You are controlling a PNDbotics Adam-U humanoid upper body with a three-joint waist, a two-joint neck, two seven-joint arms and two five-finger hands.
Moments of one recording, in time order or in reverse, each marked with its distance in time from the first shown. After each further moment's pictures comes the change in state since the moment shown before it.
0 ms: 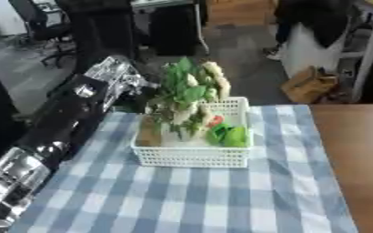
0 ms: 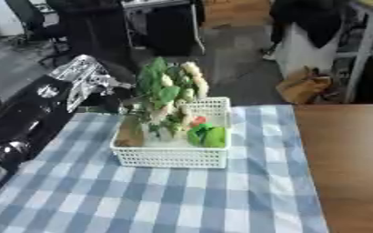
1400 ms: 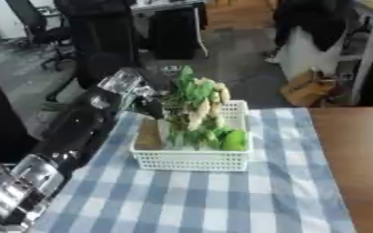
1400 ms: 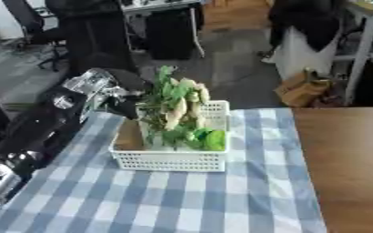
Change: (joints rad) left arm -0.025 -0.057 0.020 0.056 -0.150 0.005 0.138; right arm -0.005 0.000 0.006 0.000 -0.027 -0.001 0.021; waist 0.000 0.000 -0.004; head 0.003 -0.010
